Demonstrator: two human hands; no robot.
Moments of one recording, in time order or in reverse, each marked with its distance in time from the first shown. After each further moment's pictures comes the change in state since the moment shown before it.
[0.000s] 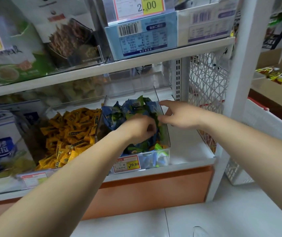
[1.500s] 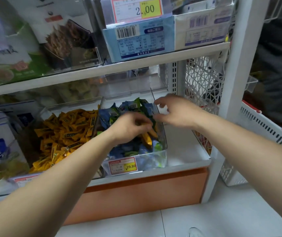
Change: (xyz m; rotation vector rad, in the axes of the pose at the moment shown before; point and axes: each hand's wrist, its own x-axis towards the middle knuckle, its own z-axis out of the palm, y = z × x) left_hand -0.020 -0.010 -0.013 -0.594 0.117 -0.048; right_hand 0.001 -0.004 -0.008 -0.179 0.189 -0.093
